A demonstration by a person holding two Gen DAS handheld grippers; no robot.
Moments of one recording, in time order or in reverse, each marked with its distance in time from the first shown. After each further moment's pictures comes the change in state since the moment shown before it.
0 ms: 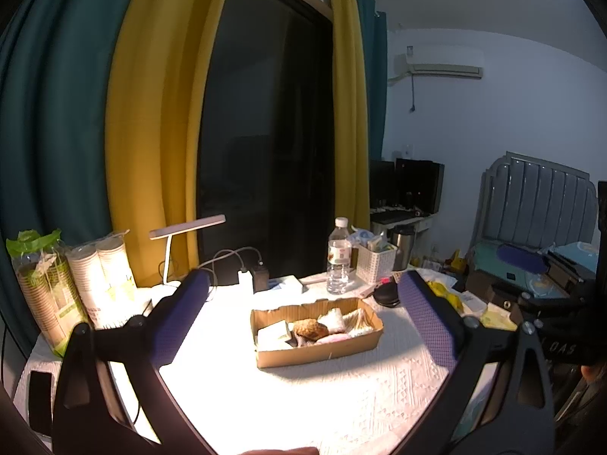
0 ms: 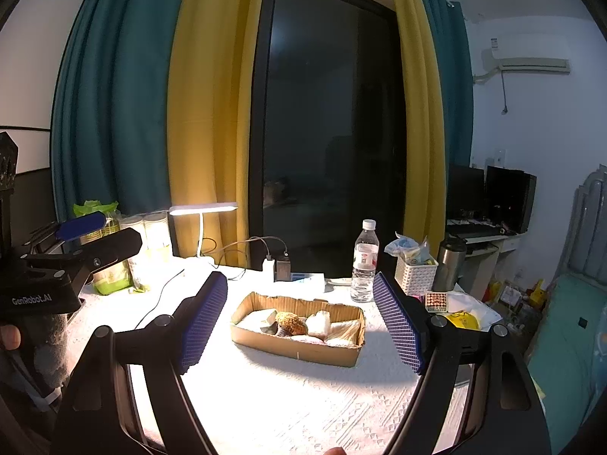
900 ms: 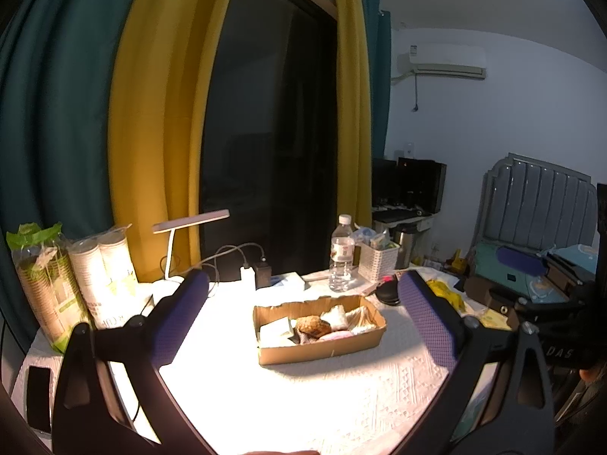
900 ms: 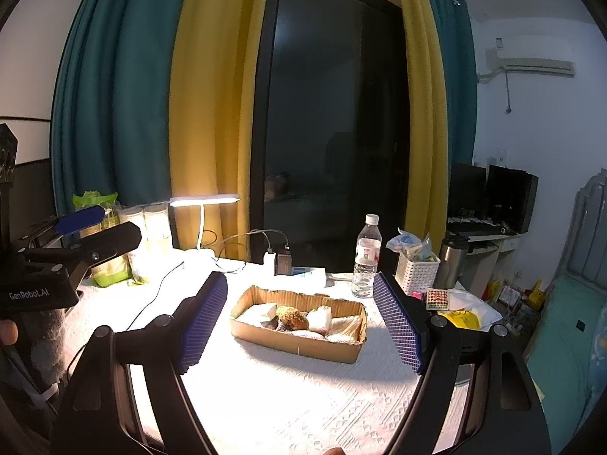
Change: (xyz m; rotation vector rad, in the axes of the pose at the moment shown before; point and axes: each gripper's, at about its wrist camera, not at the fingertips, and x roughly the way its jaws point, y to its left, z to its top) left arm -0.001 0.004 -0.007 -0.014 0.004 0.008; right arm -0.004 0.004 -0.003 -0.018 0.019 0.003
